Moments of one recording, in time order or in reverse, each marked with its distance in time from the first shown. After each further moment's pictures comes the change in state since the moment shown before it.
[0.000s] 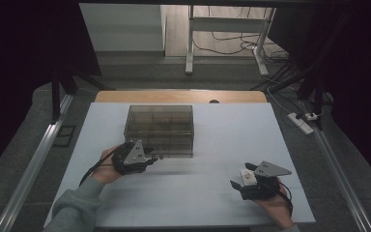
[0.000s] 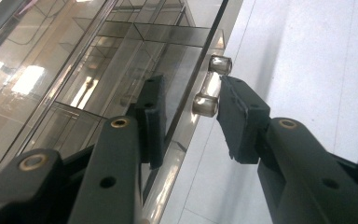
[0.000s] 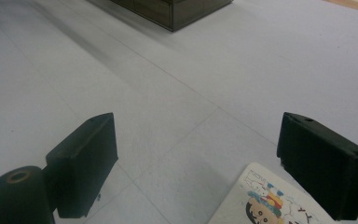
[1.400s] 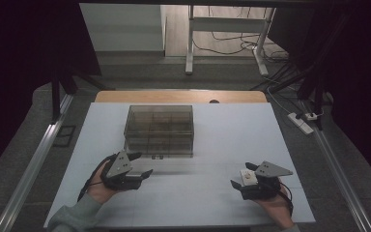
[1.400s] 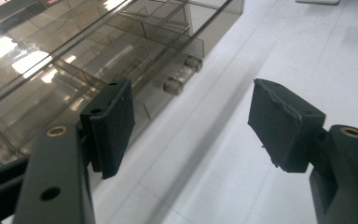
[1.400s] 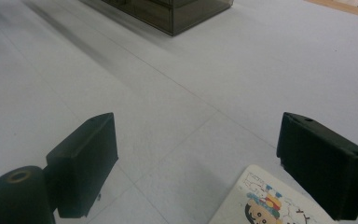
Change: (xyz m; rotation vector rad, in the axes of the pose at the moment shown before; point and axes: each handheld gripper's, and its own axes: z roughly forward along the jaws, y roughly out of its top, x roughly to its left) left arm -0.038 -0.023 -0.035 -0.132 0.061 -0.280; right arm 0.000 0.001 -0.002 -0.013 0.000 0.000
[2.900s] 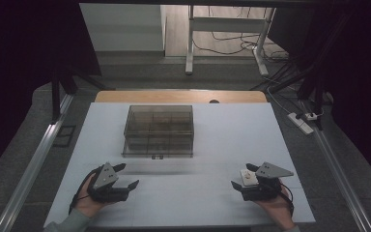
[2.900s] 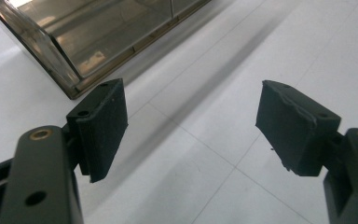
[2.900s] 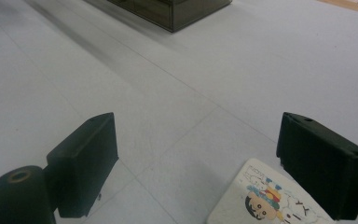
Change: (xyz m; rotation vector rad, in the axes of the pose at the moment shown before) left arm -0.001 -0.050 -0.013 0.061 0.059 -0.120; right arm 0.001 -0.002 -0.003 0.007 -0.003 0.004
